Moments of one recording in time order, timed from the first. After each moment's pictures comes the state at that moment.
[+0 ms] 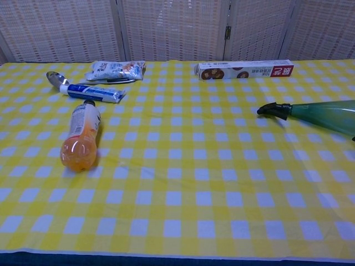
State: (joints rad) left arm -0.10 -1.13 -0.04 -1.62 1.50 1.48 0.10; right arm 0.44 -1.15 -0.09 -1.36 -1.49 0.83 0.41
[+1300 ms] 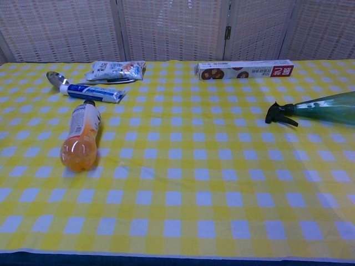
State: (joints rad) left arm -0.10 -1.11 -0.02 -1.61 1.59 1.52 -0.06; right arm 0.67 -0.95 0.08 -1.63 -0.78 0.85 -0.46
